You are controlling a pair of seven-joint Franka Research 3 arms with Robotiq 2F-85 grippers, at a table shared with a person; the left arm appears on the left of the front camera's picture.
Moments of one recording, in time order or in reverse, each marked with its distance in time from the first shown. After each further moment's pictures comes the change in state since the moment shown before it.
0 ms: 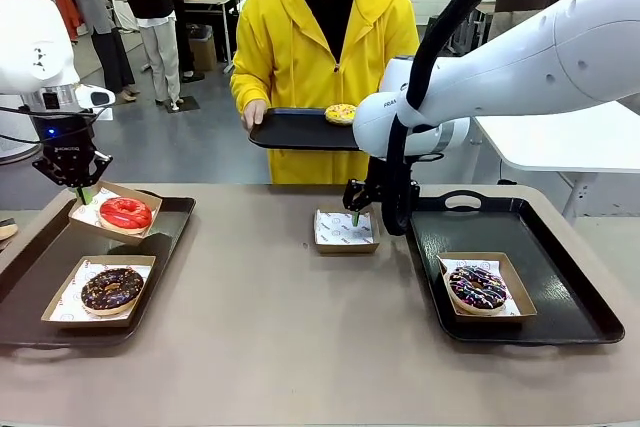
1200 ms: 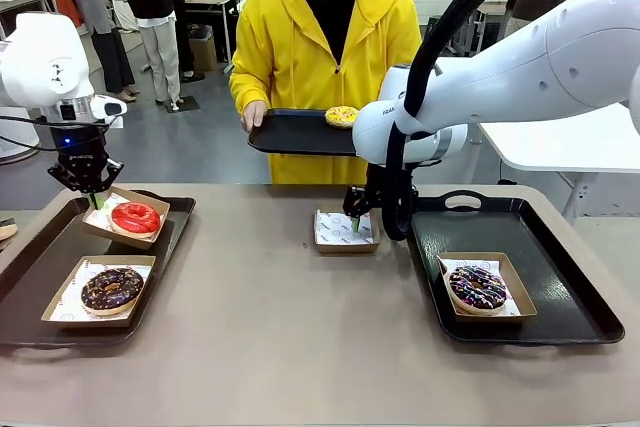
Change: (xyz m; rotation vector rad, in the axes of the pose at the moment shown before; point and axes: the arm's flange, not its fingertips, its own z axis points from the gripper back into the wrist) left arm 0.023 -0.008 -0.025 0.006 -0.011 0.004; right arm 0.002 -0.003 -0.014 0.002 0.007 0.055
